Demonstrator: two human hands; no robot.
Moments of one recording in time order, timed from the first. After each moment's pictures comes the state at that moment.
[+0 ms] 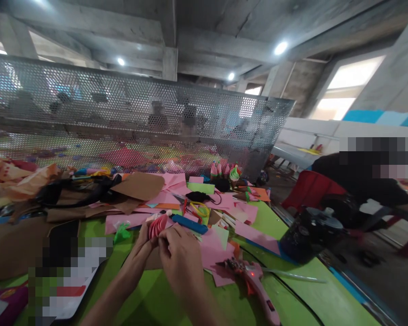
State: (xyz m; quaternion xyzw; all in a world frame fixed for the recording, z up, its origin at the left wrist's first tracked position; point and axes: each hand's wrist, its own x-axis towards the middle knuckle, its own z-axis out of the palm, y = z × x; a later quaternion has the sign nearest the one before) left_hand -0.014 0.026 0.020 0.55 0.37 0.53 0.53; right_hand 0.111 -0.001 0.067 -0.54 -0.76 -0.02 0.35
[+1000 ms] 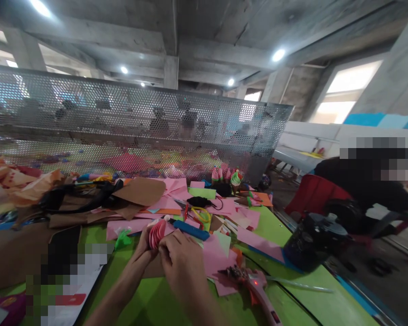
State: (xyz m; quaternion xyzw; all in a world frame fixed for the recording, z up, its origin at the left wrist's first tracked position) left_hand -0.022 0.026 0.027 0.55 0.31 0.51 0.58; right_hand 0.117 0.002 0.066 -0.50 -0.79 -0.03 0.34
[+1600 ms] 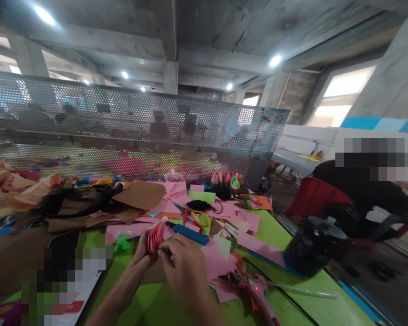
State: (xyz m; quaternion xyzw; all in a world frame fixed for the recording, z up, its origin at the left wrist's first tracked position) left_hand -0.021 0.030 0.022 0.54 0.32 0.52 0.58; right_hand 0.122 0.003 0.067 -0.49 -0.77 0.03 0.40
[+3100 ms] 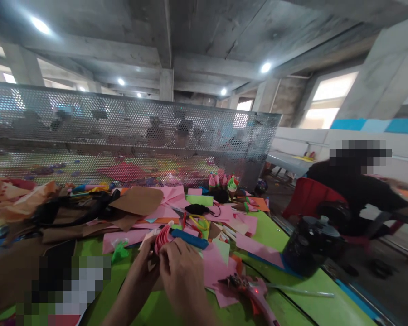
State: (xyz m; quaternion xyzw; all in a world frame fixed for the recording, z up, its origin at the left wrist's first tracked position) left_hand -0.001 0.036 0.004 0.59 0.31 0.57 0.48; right_hand 0.115 0.005 0.055 -0.50 -0.75 -0.13 0.40
